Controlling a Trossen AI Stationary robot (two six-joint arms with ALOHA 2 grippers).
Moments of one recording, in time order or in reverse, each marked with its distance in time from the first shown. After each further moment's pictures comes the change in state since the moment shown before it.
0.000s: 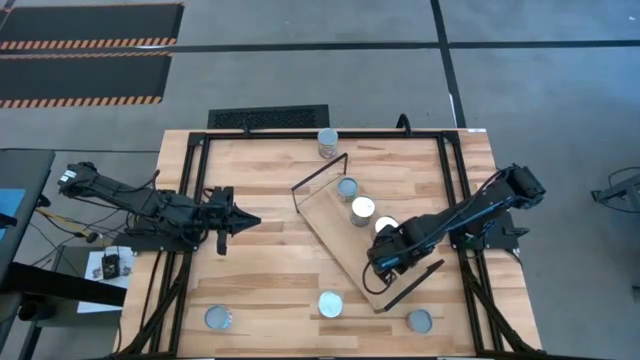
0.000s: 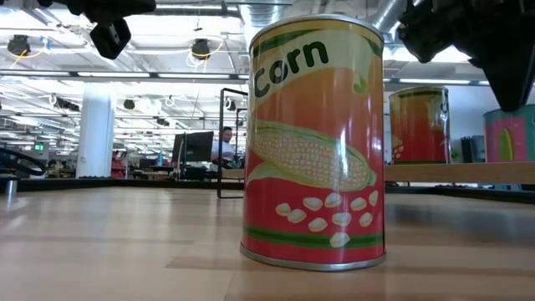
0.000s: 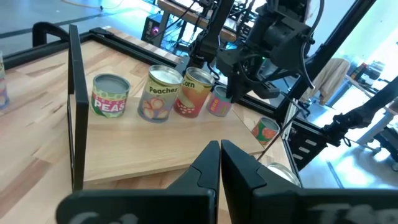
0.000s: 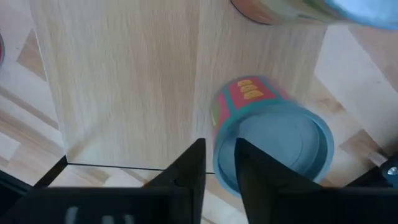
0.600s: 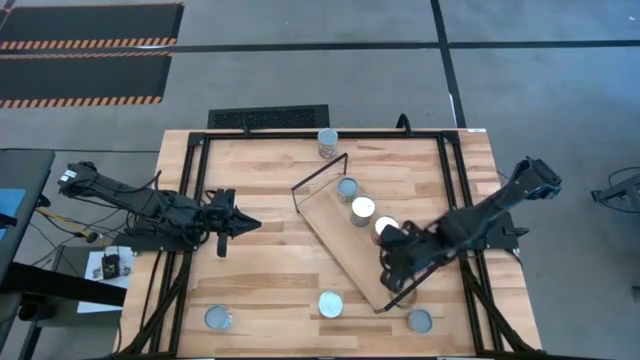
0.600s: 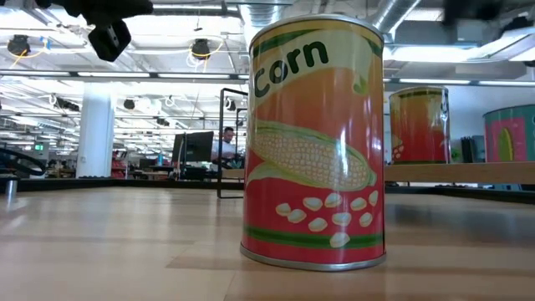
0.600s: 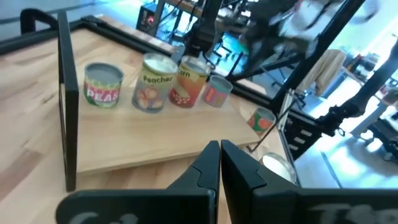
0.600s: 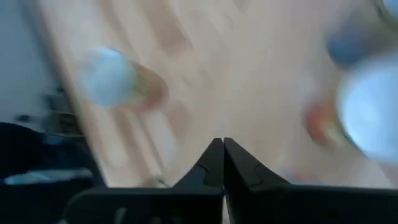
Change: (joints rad) left arm 0.000 0.010 0.000 -0.022 0.037 -0.015; right arm 0.121 -0.175 0.065 0.220 0.309 -0.229
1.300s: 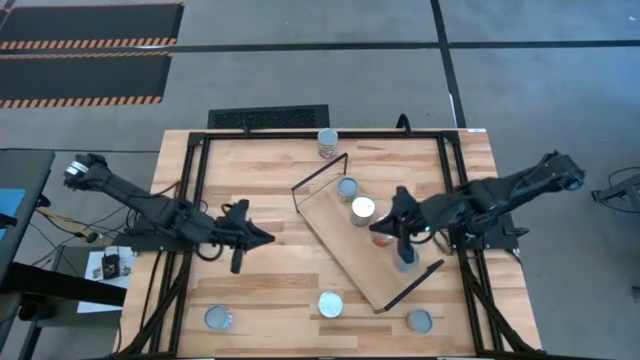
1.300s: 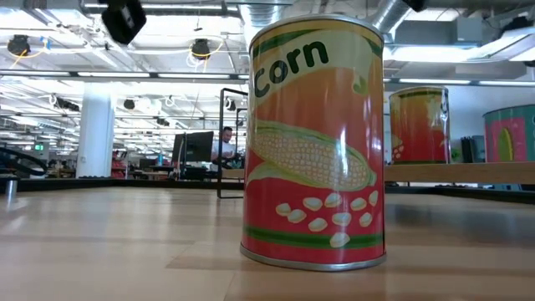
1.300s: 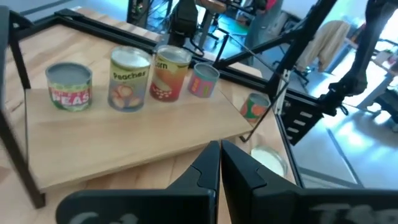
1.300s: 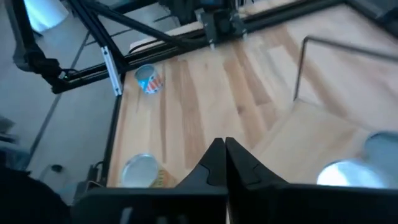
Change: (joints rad) left arm -0.102 0.279 0.145 0.062 -0.065 0.031; right arm -0.170 -0.337 -0.230 0.501 0.055 -0.558
